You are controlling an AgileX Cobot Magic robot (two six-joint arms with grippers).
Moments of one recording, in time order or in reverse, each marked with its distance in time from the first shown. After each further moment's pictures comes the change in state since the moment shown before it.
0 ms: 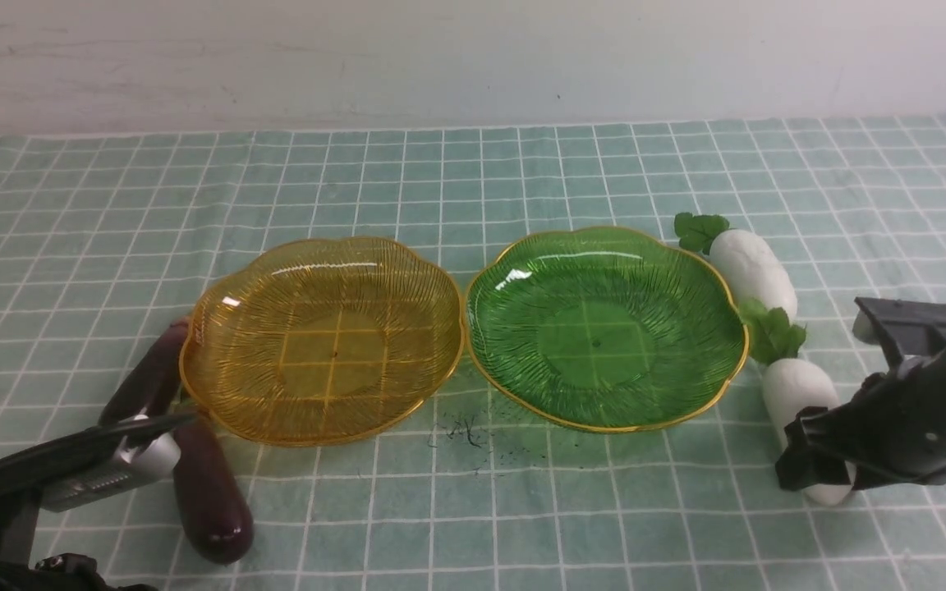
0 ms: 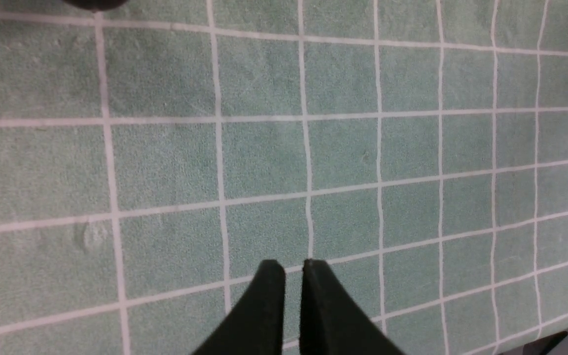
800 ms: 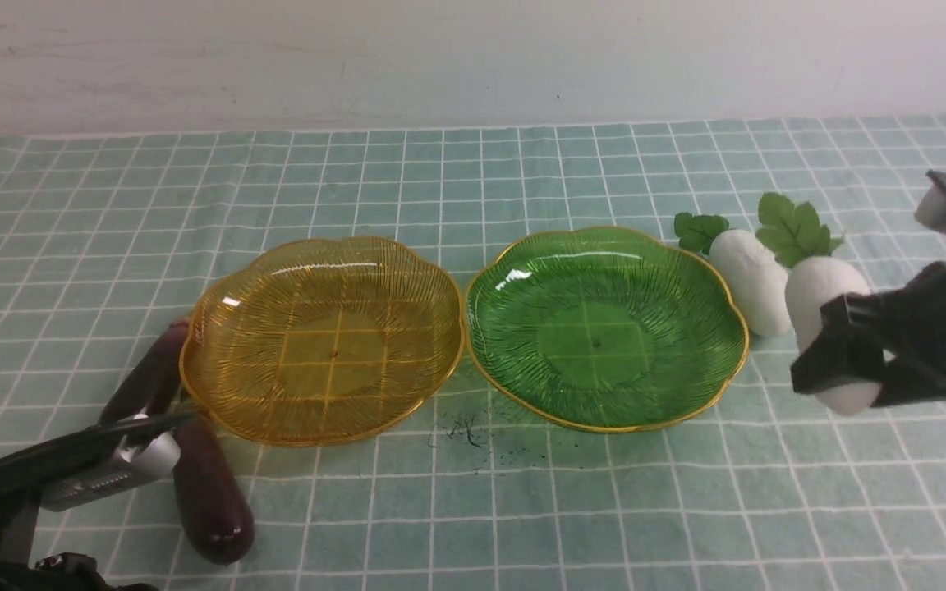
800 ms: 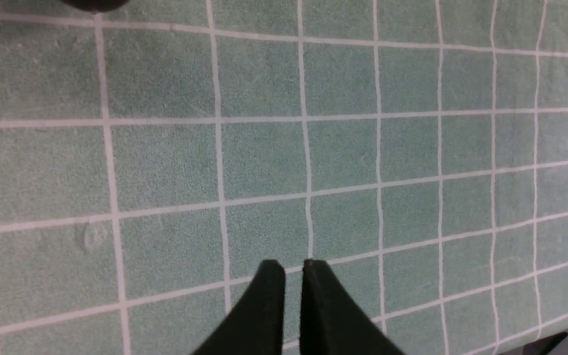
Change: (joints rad) right arm 0.013 -0.241 -0.169 0.051 0.267 0.192; left arm 0.000 0.000 -0.001 0.000 0.000 -0.001
